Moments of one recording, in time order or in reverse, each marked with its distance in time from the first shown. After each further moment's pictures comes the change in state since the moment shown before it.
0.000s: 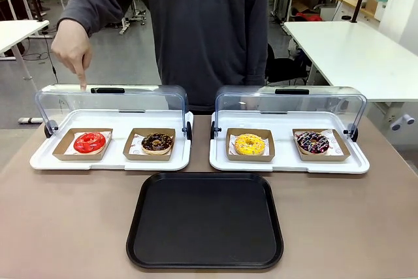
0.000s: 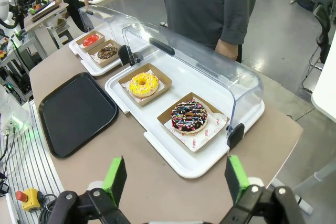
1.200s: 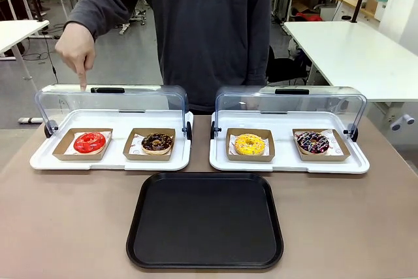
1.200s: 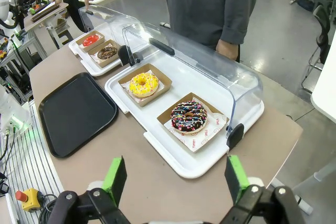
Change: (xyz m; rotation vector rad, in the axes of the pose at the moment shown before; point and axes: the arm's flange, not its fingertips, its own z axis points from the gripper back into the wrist) left arm -0.004 -0.001 0.001 0.007 -0.021 0.015; right arm 0.000 0.000 0.000 -0.001 -0.001 0.001
